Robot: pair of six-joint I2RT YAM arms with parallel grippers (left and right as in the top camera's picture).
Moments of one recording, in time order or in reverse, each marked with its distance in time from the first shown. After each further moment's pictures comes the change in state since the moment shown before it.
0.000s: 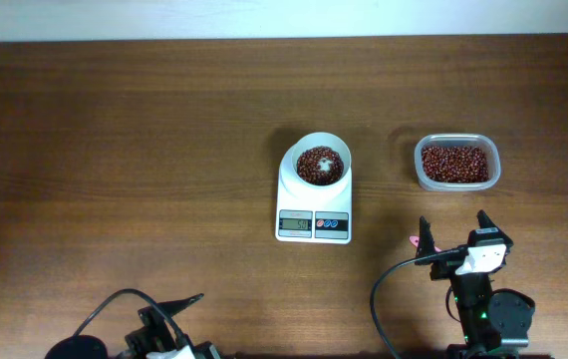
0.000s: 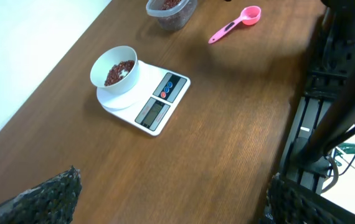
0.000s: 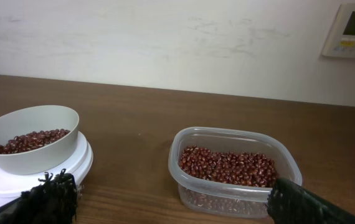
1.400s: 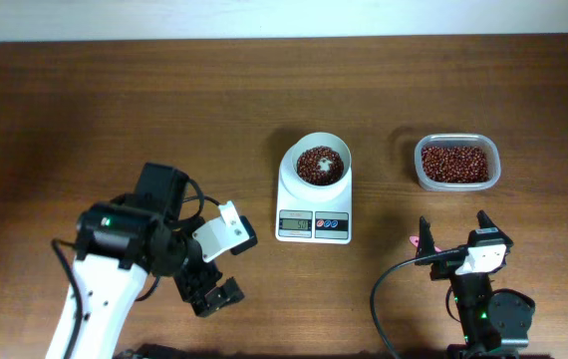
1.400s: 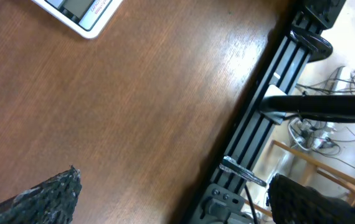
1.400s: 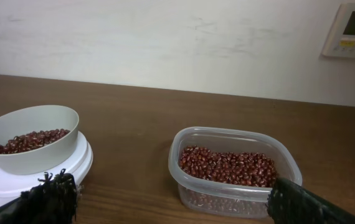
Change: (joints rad) left arm -0.014 0.855 0.111 -0.083 -0.098 0.000; right arm 0.000 0.000 0.000 0.000 0.000 0.000
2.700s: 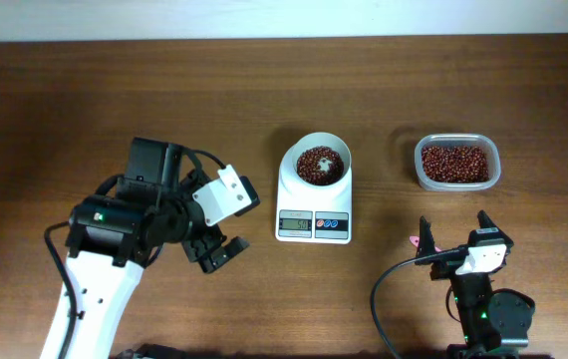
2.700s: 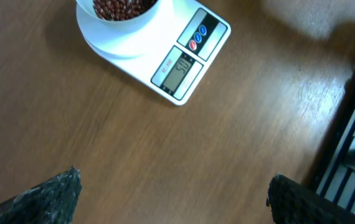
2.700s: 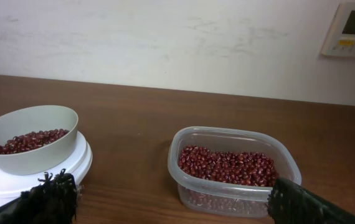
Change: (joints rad) left arm 0.000 0.027 0.088 0.253 -0.058 0.003; right arm 0.000 0.000 0.000 0.000 0.003 0.000
